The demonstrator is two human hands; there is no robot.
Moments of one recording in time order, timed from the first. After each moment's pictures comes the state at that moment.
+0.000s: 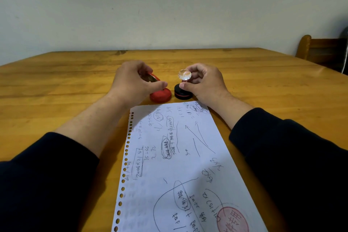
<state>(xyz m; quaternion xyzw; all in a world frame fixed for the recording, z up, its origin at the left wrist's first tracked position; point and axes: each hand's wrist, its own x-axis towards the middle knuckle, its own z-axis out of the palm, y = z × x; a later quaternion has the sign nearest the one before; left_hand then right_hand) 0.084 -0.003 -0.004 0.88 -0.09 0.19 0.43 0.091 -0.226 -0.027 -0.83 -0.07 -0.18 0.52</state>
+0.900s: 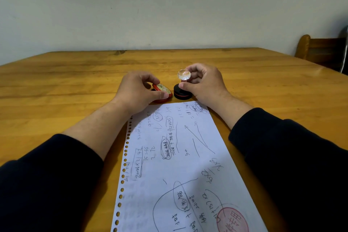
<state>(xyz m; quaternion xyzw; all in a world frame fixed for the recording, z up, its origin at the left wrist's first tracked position) 0.096 -0.006 -0.030 0.89 -0.09 0.14 0.42 0.087 -0.225 -0.024 -0.84 -0.06 -0.17 0.51</state>
